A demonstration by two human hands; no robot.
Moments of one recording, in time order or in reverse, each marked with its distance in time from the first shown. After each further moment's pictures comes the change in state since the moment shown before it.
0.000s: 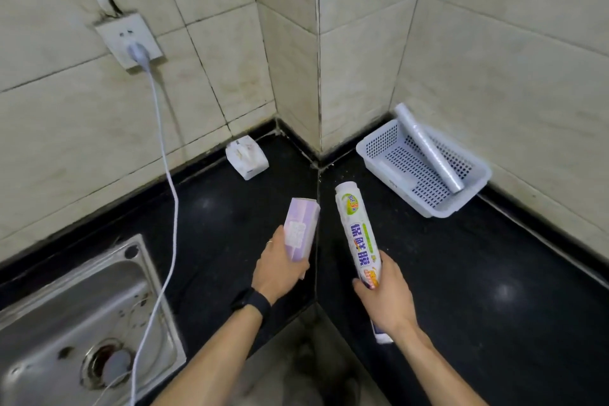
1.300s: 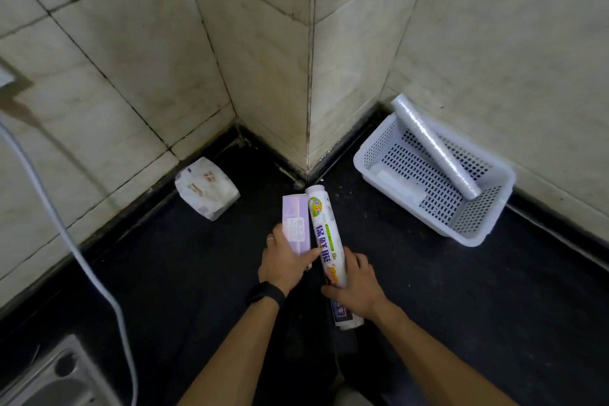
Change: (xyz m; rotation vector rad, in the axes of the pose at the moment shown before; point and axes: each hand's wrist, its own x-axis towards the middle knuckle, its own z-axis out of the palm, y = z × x) left_hand 0.213 -0.018 0.036 0.019 -0.170 -0.034; right_hand 0.177 -0.030 0.096 -0.133 -0.286 0.205
